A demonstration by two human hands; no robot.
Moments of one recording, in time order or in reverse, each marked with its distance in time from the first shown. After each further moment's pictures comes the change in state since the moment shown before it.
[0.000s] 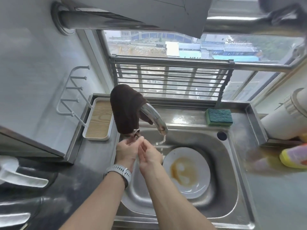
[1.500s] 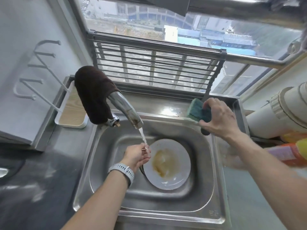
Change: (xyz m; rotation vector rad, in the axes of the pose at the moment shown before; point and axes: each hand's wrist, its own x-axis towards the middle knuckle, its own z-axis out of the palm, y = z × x) left_hand -0.029 -0.041 0.071 -0.006 -0.204 -0.435; right_hand 0.022 -0.305 -0.059 -2.169 -0.039 -1.371
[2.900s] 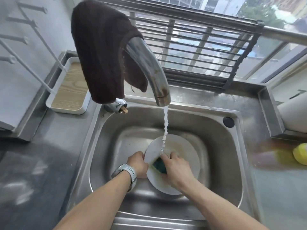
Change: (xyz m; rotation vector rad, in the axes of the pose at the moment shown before) left_hand 0.120 -0.086 -0.050 0.849 -0.065 0.117; right_hand -0.130 -0.117 0.210 -0.105 -0.503 -0.077
